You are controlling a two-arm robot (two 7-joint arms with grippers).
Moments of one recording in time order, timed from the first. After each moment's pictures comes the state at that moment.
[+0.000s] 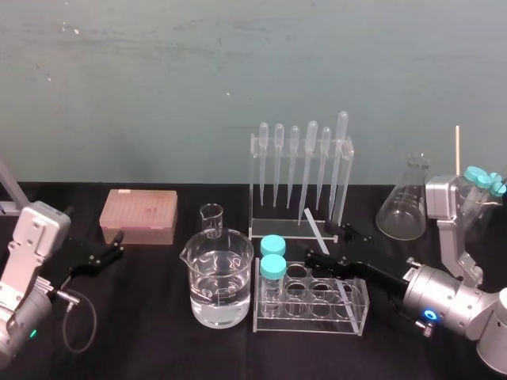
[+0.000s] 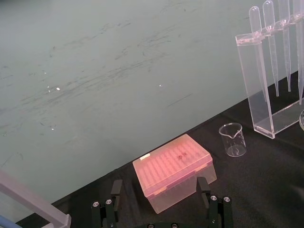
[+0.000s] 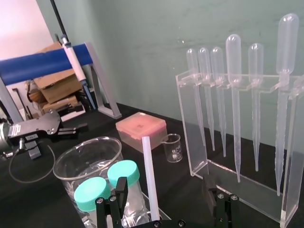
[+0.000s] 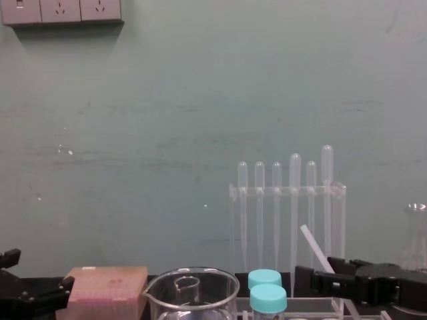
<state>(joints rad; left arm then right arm) -0.20 0.60 0.45 -1.41 -0.25 -0.12 0.03 0.39 0.47 -0.50 -1.20 0.68 -0.03 0.63</state>
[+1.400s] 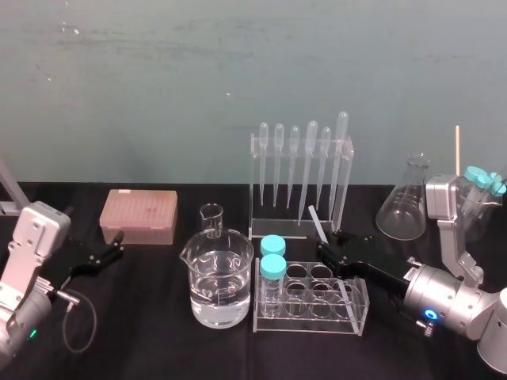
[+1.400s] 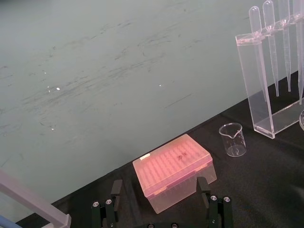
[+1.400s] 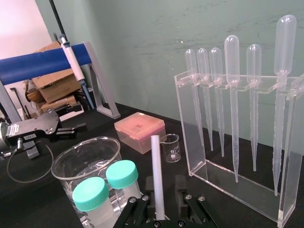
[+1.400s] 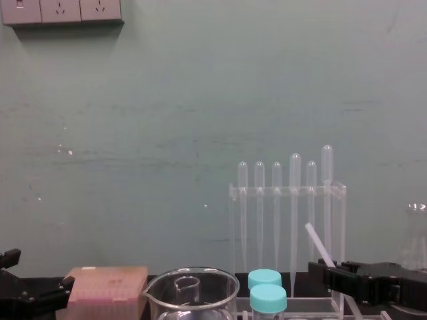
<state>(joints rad) -0.20 0.60 0.45 -1.41 -0.25 -0.12 0.03 0.39 0.47 -0.50 -1.21 0.68 -0.03 0.62</state>
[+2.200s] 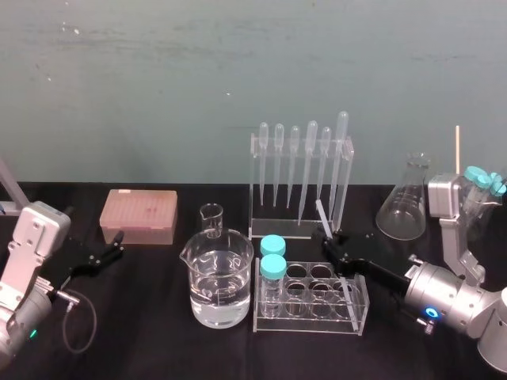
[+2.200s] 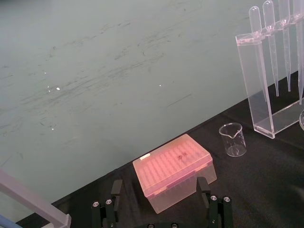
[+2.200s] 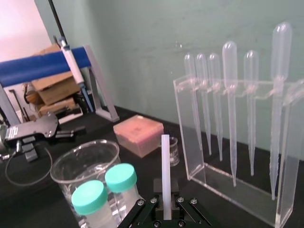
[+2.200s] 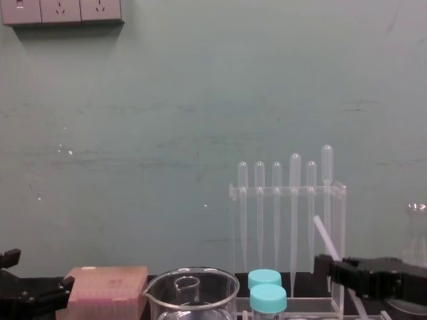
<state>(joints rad) -0.20 0.60 0.45 -1.41 -0.25 -0.12 0.03 0.39 0.47 -0.49 -1.21 0.67 -0.04 0.62</state>
